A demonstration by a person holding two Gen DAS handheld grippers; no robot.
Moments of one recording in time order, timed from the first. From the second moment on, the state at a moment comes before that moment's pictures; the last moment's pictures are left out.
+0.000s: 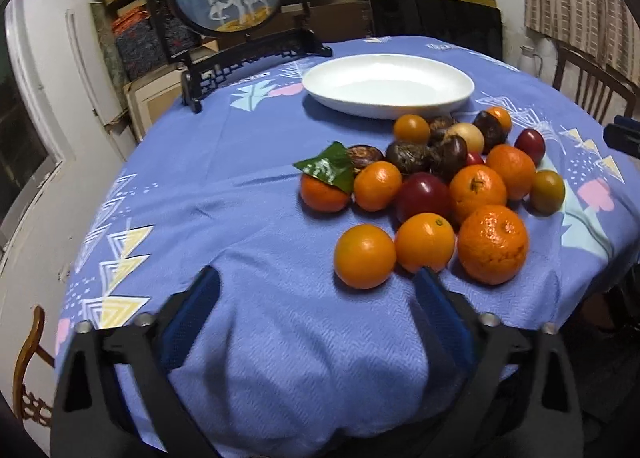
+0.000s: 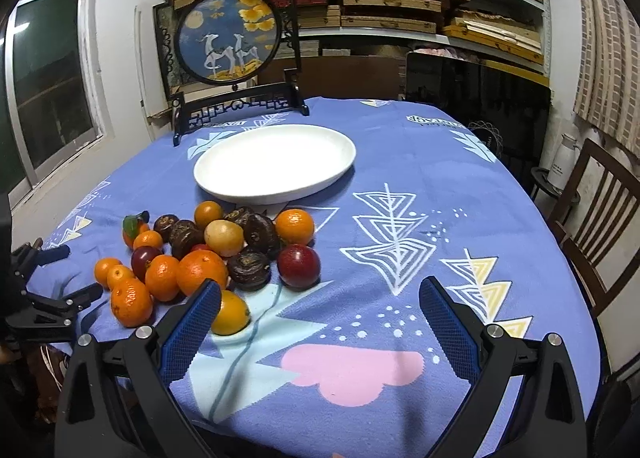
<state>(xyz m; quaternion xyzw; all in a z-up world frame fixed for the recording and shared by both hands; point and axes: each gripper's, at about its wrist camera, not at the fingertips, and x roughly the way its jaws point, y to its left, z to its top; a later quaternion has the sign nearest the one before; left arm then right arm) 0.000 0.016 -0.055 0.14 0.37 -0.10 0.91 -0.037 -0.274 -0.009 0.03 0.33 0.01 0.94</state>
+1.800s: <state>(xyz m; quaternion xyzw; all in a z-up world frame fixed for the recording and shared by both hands) 0.011 0.020 -0.020 0.04 0.33 -0.20 0.92 0.006 -0.252 -0.013 0.02 0.36 0.17 0.92</state>
